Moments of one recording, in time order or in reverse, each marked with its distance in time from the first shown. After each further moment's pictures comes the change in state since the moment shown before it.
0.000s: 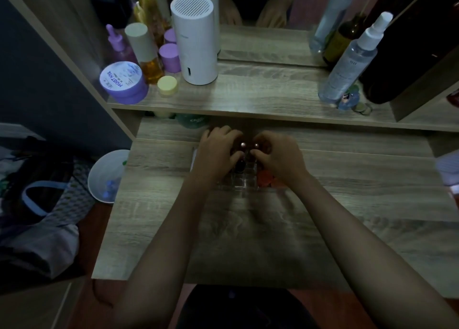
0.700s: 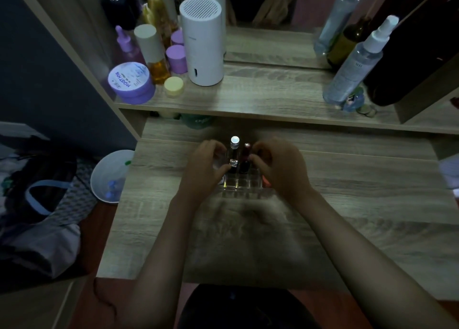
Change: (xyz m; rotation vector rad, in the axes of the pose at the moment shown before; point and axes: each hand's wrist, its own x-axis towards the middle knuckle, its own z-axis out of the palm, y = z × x) left_hand -0.039 -0.019 -0.013 -0.338 0.040 -0.139; right_hand -0.022 -0.020 -0.003 -0.046 0.063 -0.093
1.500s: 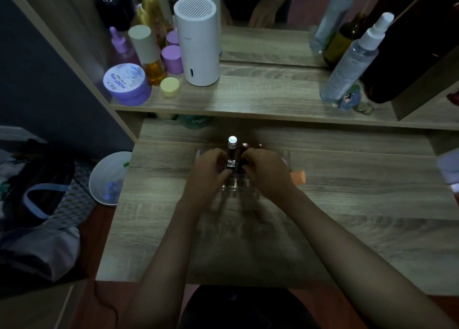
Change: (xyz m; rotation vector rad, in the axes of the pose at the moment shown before) left_hand -0.002 0.000 0.015 -0.017 -0.024 -0.063; right_hand 0.002 0.000 0.027 -0.050 -0.129 0.027
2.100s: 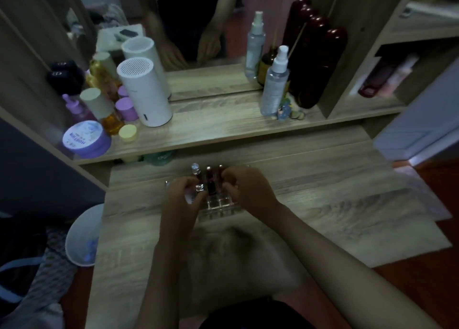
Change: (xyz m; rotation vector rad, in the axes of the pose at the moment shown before) left_hand -0.019 0.025 -0.008 0.016 0.141 0.154; right_hand -0.033 0.001 -0.034 0.181 0.189 0.055
